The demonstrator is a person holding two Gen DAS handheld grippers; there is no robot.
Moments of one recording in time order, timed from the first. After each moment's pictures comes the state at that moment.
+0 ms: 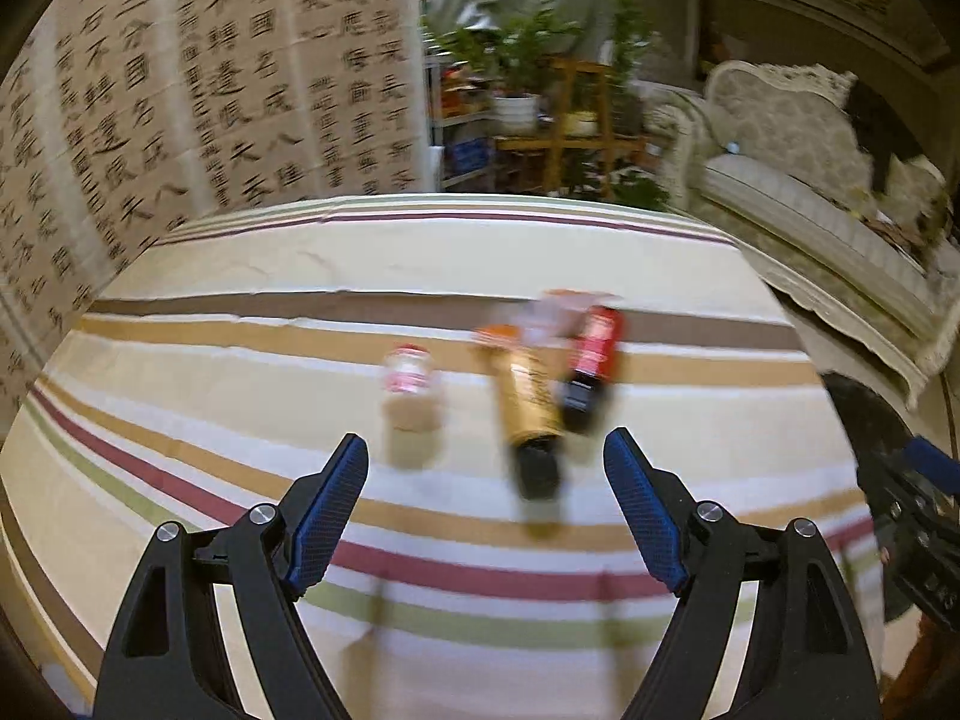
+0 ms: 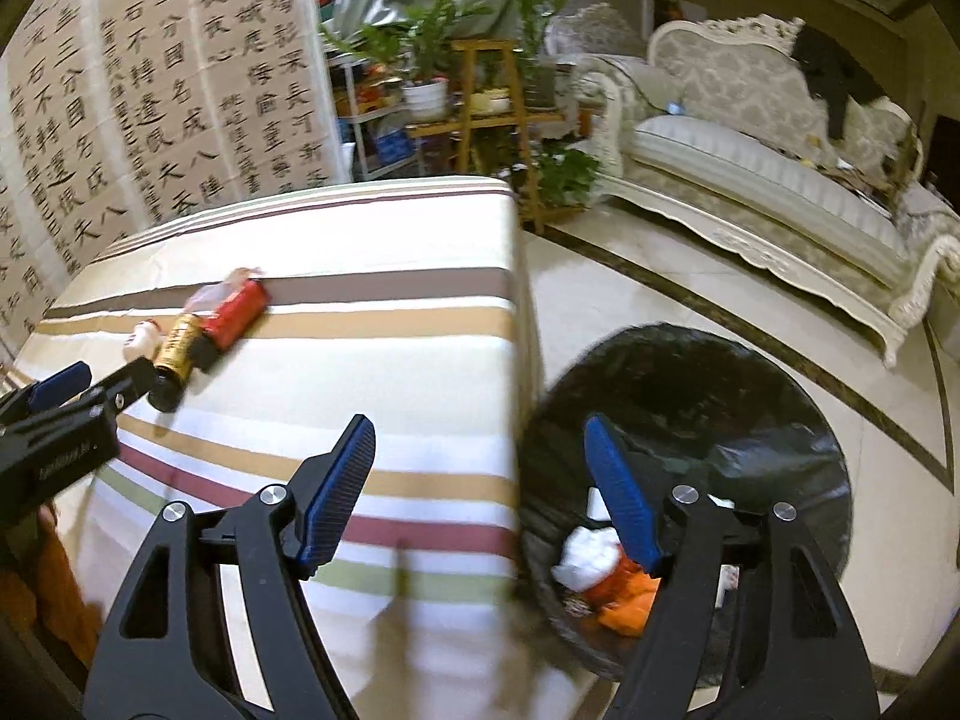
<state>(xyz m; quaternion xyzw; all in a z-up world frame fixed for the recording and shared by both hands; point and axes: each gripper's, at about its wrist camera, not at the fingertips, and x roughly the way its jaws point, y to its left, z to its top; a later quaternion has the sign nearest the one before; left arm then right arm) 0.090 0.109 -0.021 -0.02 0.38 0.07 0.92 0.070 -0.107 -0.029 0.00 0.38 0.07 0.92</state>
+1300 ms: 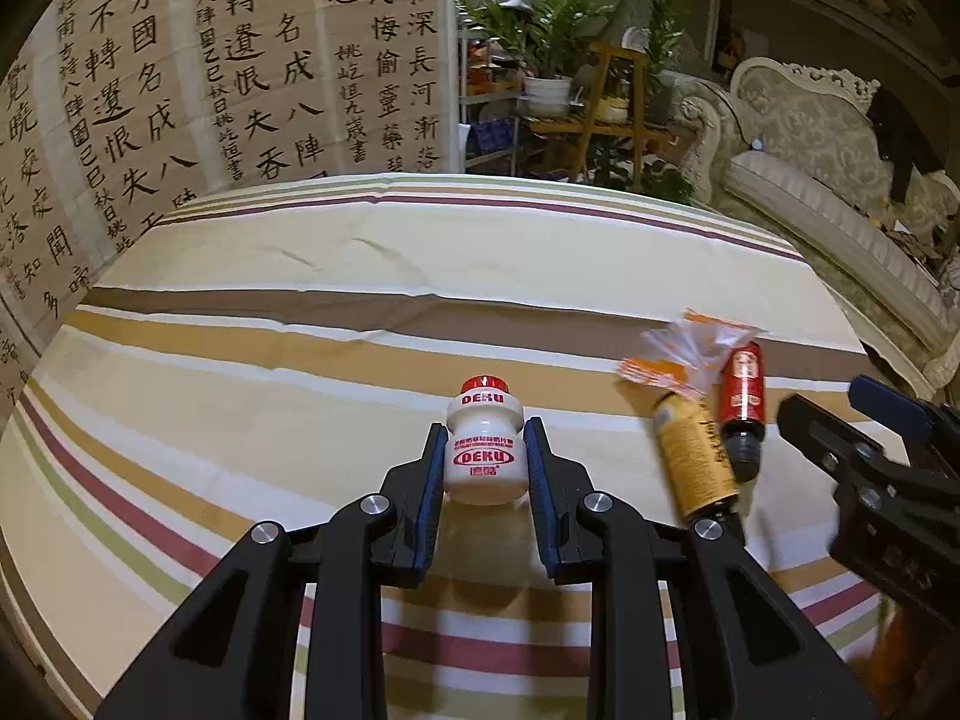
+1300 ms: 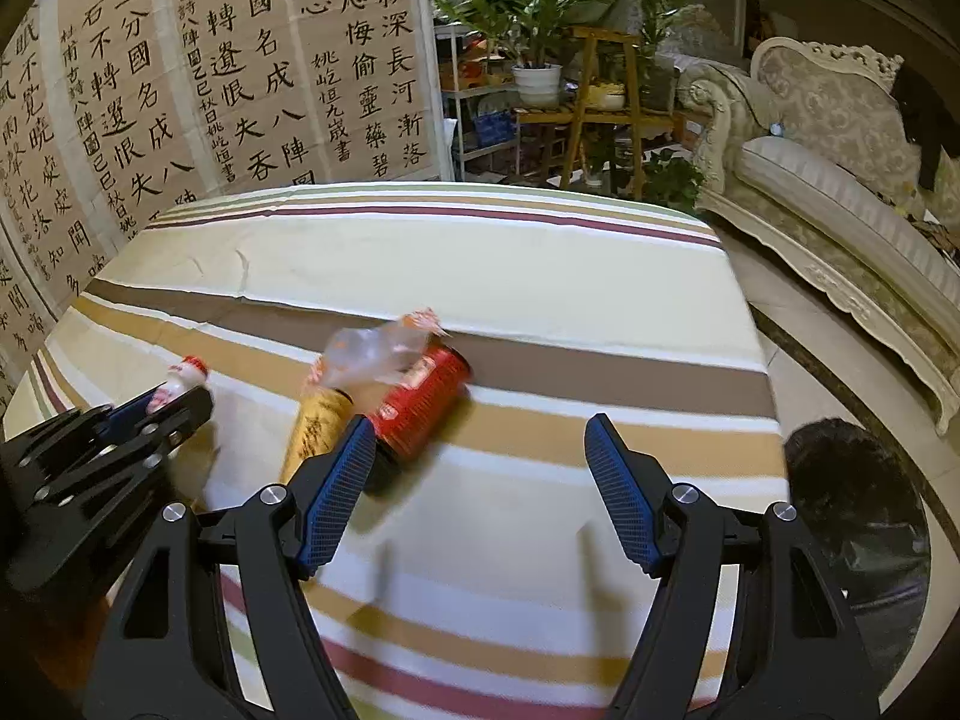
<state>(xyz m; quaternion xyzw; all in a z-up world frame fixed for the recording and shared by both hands) 0.115 0.175 -0.030 -0.04 0.41 0.07 0.91 0.136 0.019 -0.029 -0.04 0.40 0.15 0.90</state>
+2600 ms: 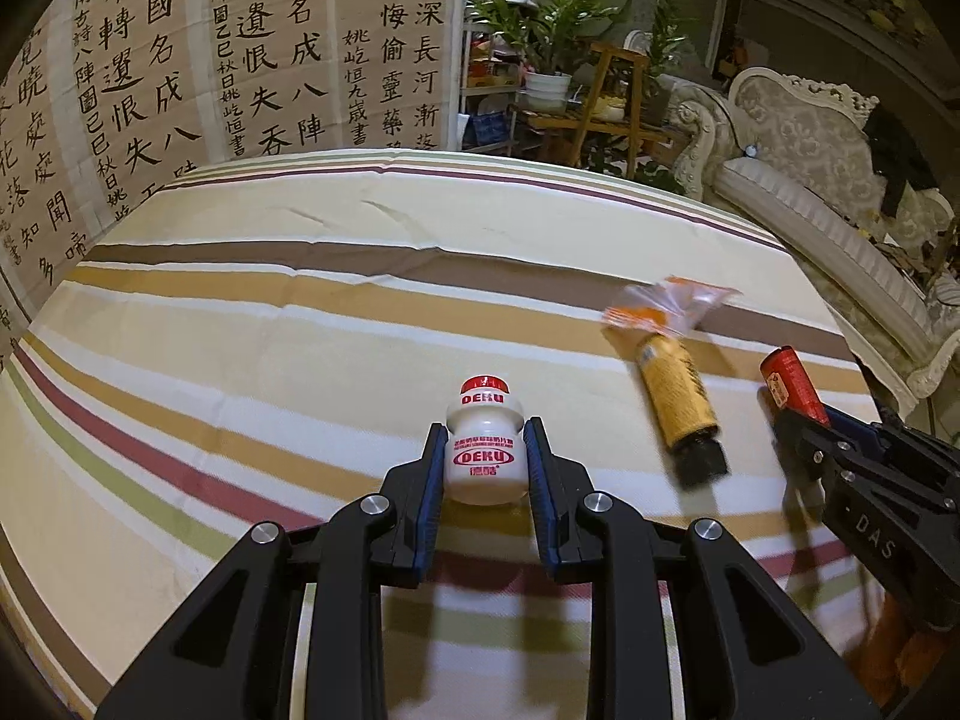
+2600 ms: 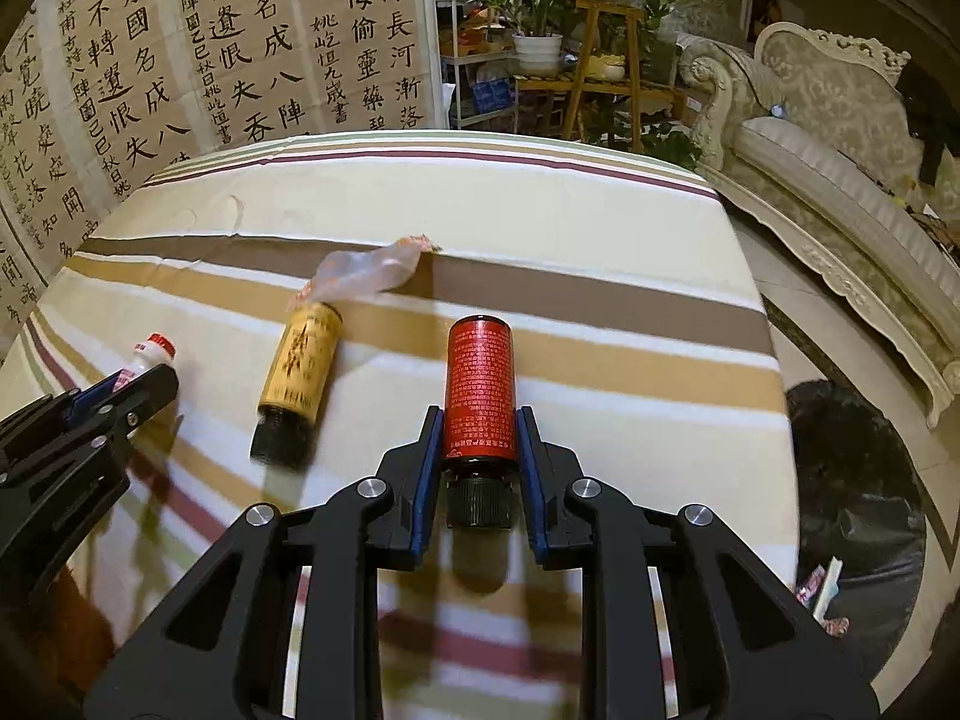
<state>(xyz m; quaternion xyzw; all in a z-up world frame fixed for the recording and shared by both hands) 0.088 0.174 -0.035 -0.06 0.41 0.05 0.91 0.114 0.014 -0.042 -0.05 0.43 0.14 0.89</state>
